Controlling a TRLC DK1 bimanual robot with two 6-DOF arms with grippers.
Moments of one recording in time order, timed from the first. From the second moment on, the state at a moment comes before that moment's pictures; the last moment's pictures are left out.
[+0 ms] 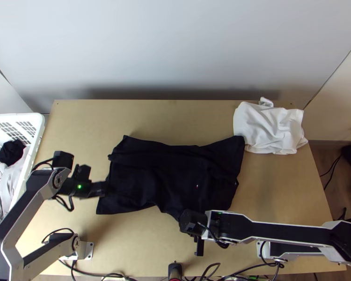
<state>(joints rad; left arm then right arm) 0.04 1.14 0.71 -0.95 0.60 -0.02 1.39 1.38 0.88 -0.63 0.11 -0.13</state>
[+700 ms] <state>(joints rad) 0.05 1.16 0.66 -0.89 0.46 0.10 1.36 1.36 0.88 -0.63 0.12 -0.11</state>
